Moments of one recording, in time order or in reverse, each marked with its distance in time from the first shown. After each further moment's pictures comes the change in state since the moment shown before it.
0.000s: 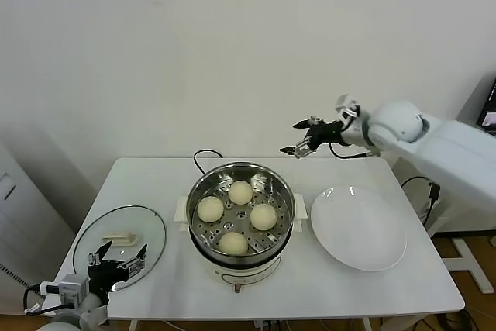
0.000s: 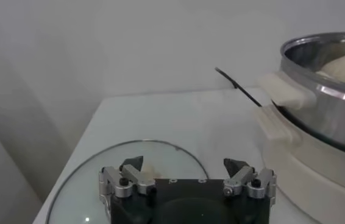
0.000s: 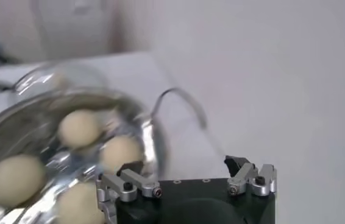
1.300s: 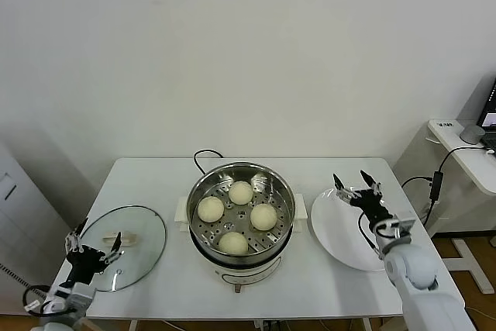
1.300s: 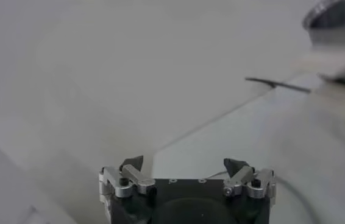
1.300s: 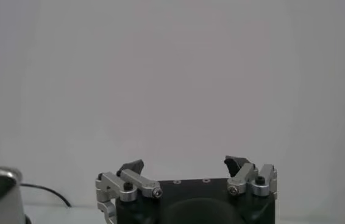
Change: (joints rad) left arm -0.031 -0.004 -0.025 0.190 0.771 -0.291 0.047; right arm -1.396 0.508 1.440 0.046 -0.511 0.349 0.209
